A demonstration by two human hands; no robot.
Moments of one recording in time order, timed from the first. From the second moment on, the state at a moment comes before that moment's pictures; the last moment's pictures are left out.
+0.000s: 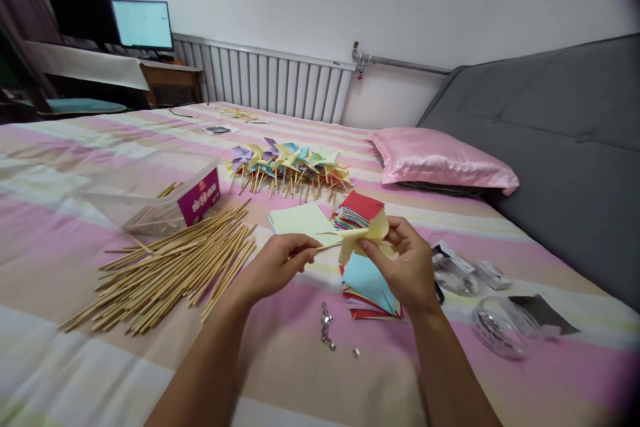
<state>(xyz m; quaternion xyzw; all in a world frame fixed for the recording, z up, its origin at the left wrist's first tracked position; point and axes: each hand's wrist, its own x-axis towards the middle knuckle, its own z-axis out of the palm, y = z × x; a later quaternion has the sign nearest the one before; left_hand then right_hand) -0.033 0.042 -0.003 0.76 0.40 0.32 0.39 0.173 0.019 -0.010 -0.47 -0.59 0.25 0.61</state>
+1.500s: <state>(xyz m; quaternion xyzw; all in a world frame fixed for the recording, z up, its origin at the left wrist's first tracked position) -0.017 0.044 -0.018 0.64 0.38 0.33 0.58 0.188 0.039 -0.017 -0.52 -0.32 0.36 0.71</state>
